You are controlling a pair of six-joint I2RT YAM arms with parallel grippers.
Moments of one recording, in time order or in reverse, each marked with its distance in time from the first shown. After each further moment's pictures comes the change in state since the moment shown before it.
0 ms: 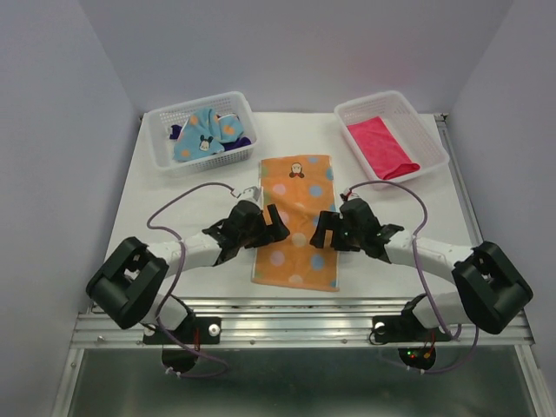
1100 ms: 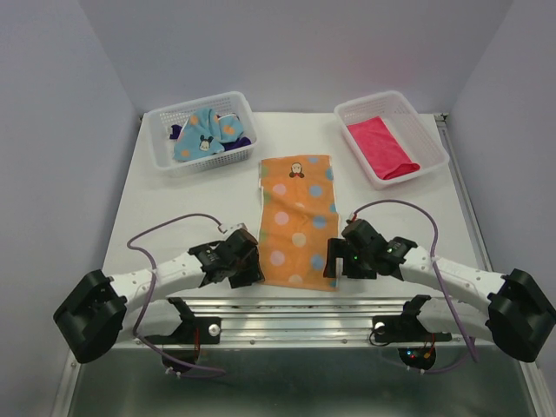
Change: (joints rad) left arm -0.167 -0.318 -0.098 -0.624 -0.030 -0.224; right arm 0.139 -0.245 -0.053 -0.448 0.029 0.095
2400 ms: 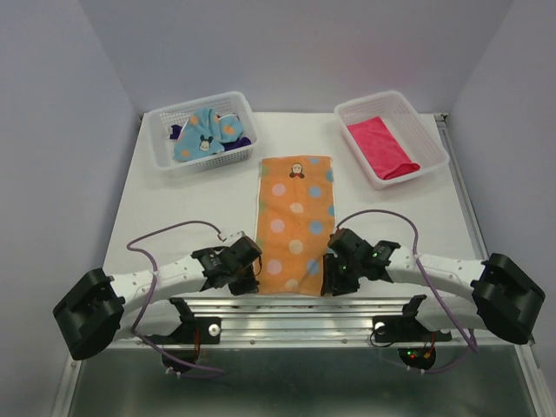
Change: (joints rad) left arm -0.079 -0.003 0.001 -0.082 -0.018 -0.111; right arm 0.118 0.104 0.002 0.031 -0.151 0.065
